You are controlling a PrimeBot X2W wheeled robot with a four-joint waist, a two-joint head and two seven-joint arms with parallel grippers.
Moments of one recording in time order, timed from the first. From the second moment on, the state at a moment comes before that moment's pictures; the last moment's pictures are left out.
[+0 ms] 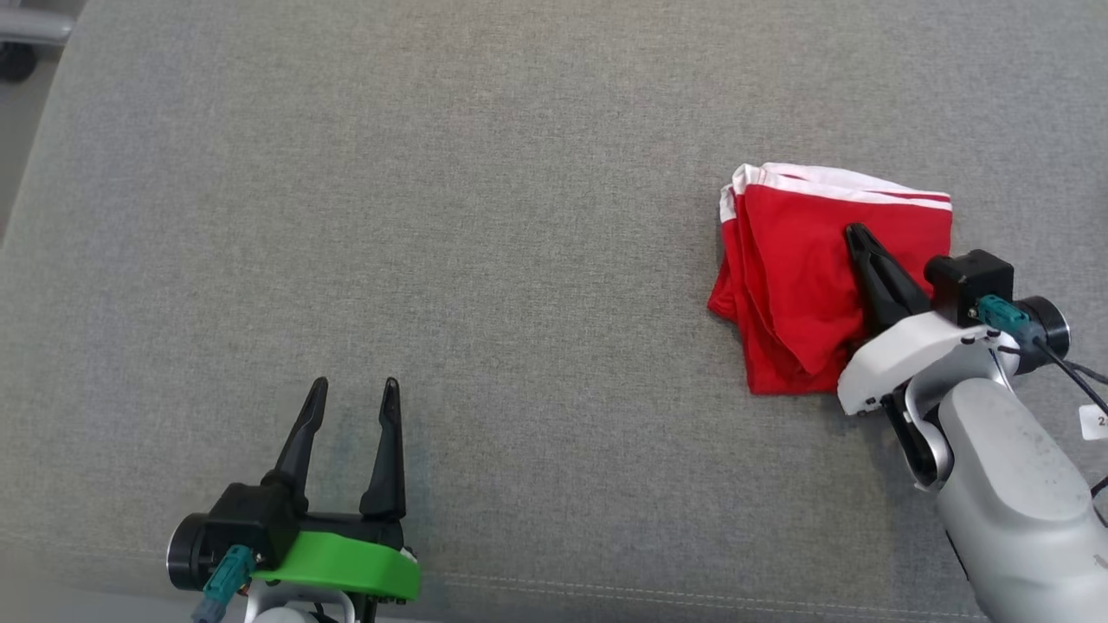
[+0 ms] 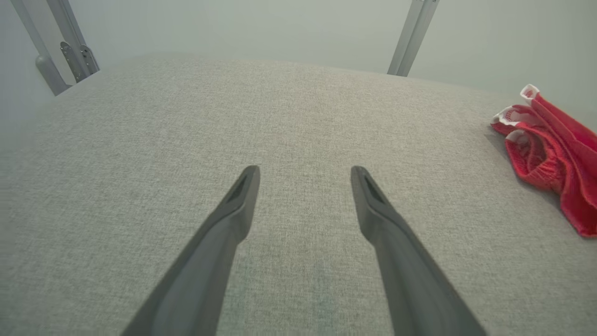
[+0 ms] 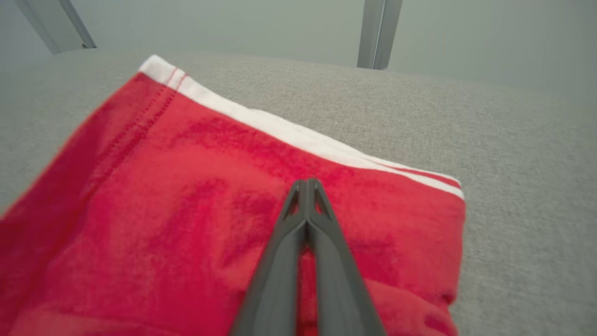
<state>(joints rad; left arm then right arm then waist) -0.04 0.05 -0.18 0.12 -0.25 -0.06 -0.26 -0.54 -0.24 0.23 0.63 0.25 0.13 -0.26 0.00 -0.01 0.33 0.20</state>
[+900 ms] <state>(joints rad) 0.00 0.05 -0.16 0.15 -0.25 -0.05 -0.26 -0.30 -0.13 0.30 0.48 0.19 0.13 -0.26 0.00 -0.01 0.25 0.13</state>
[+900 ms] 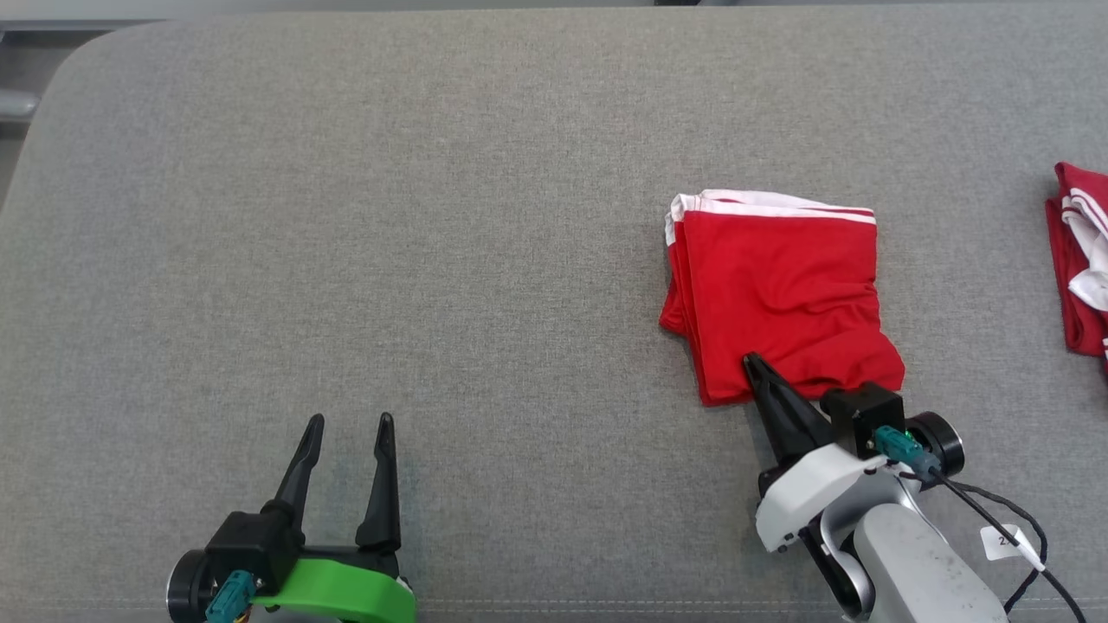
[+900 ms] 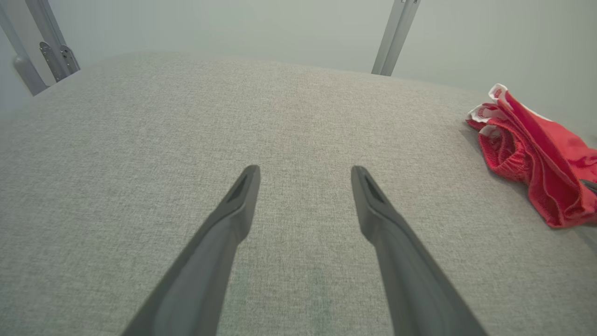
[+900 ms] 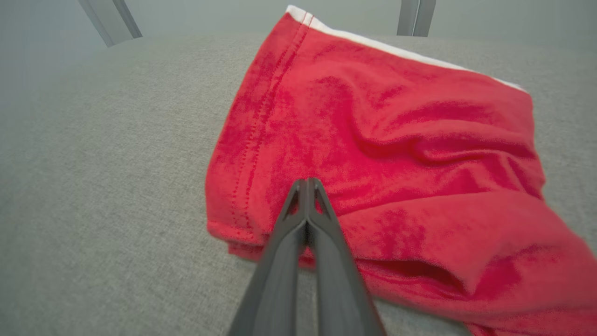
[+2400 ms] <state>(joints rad) 0.18 0.05 0.01 0.21 -0.18 -0.11 -0.26 -0.02 -0.10 -0.04 0.31 0.07 0.13 -0.26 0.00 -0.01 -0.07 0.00</state>
